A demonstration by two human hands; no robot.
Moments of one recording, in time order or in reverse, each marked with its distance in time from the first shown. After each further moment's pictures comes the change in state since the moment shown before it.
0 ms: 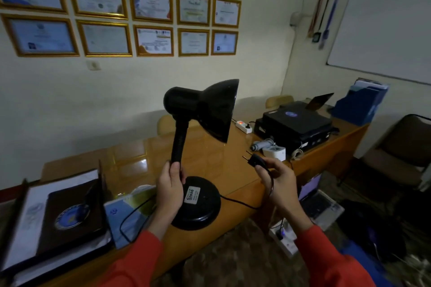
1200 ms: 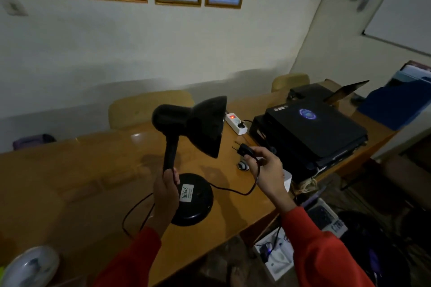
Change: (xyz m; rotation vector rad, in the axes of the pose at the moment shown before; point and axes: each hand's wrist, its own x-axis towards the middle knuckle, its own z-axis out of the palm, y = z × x) left_hand 0.215 -0.235 0.269 -0.089 0.065 -0.230; right_hand 0.351 0.247 0.059 -0.102 -0.160 0.115
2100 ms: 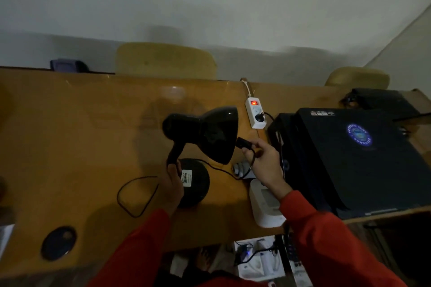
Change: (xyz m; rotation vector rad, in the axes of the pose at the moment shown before) left_hand 0.014 -0.134 0.144 0.159 0.402 -0.220; right_hand 0.163 0.151 0.014 -0.108 -0.432 -0.028
